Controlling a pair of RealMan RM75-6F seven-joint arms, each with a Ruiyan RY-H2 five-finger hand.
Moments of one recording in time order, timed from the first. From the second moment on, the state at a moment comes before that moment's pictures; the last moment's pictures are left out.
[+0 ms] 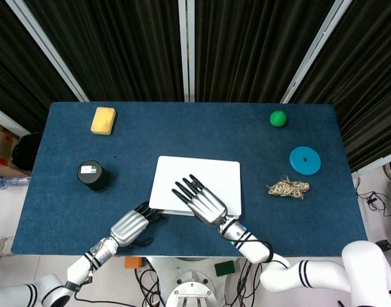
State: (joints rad) left arm -0.46 -1.60 0.12 -1.36 1.72 1.07 -0.06; right arm 0.76 -1.79 0.11 -1.49 -1.37 0.97 -0.68
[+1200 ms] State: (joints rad) left arm -0.57 -1.52 0.12 -1.47 1.61 0.91 0.01; right arm 0.77 -1.68 0.27 -1.55 -1.26 1.06 -0.63
